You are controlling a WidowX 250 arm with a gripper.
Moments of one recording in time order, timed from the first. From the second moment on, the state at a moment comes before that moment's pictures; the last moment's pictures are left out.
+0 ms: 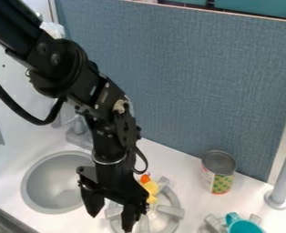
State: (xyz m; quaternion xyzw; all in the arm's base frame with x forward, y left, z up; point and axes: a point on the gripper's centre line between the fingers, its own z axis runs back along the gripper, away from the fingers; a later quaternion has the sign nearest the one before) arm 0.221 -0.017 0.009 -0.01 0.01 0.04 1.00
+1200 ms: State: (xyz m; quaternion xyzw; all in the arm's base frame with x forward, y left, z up) arm 0.341 -0.008 -0.031 0.02 -0.02 0.12 0.99
